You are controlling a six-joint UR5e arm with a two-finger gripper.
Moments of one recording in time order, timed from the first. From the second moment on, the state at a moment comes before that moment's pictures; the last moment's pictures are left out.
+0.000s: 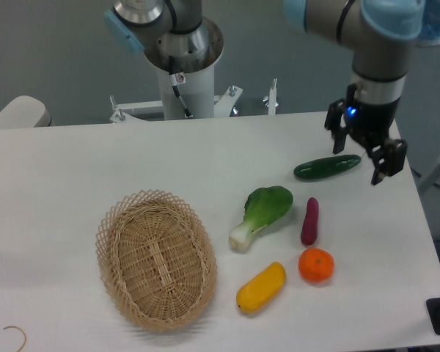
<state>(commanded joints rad) 2.81 -1.81 -1.36 -1.34 1.48 1.80</state>
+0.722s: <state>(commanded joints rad) 2.90 -1.81 -1.36 -1.35 1.49 2.06</state>
